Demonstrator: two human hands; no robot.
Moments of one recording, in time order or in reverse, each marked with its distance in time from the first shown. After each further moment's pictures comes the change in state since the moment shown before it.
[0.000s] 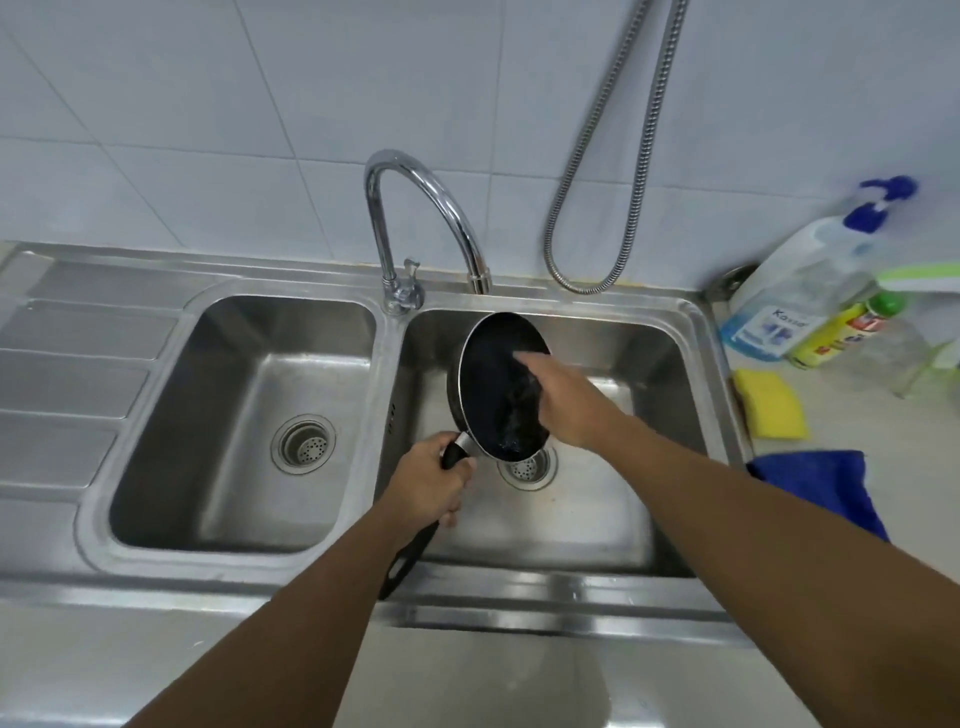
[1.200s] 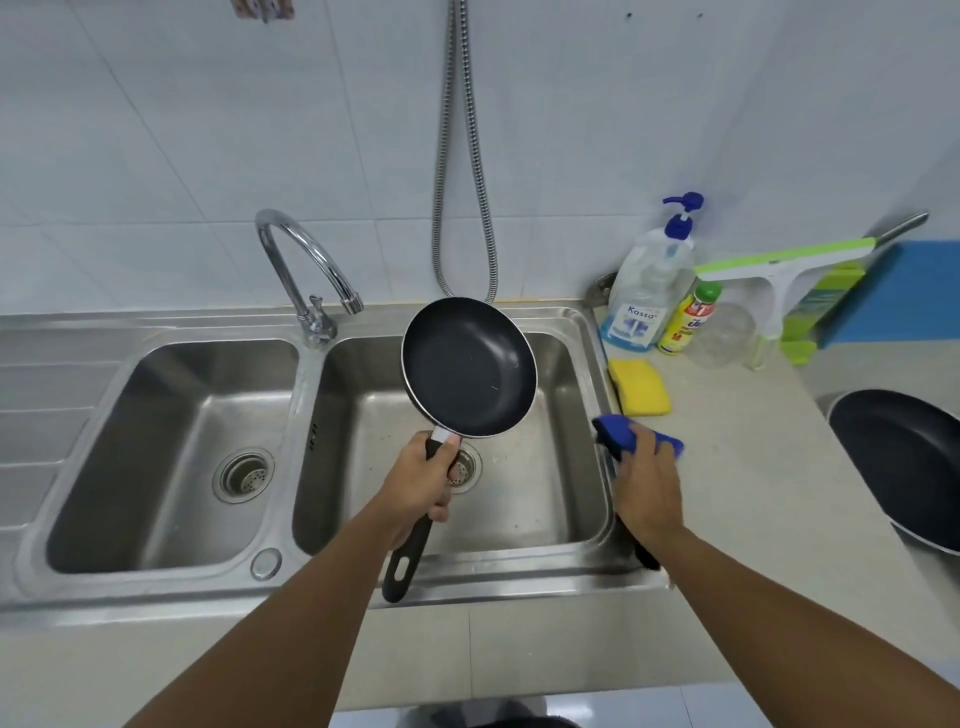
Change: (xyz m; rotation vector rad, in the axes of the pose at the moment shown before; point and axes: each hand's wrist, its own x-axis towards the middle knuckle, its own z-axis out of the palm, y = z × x) left_hand -0.052 0.050 0.120 -0.115 -0.036 0.018; right_hand -0.192 0.158 -0.008 0.077 0.610 0.541
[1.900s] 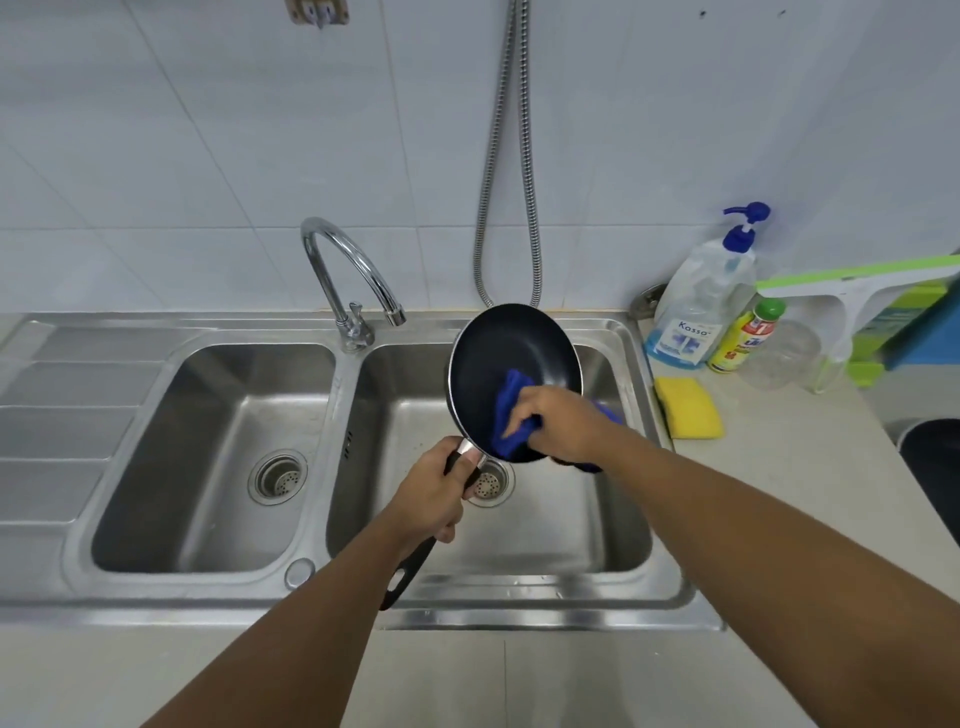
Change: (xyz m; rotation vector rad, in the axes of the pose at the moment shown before) left_hand 0.008 0.003 -0.036 0.180 -0.038 0.098; right_hand 0.065 -0.158 0.018 -0.017 -0.609 -0.770
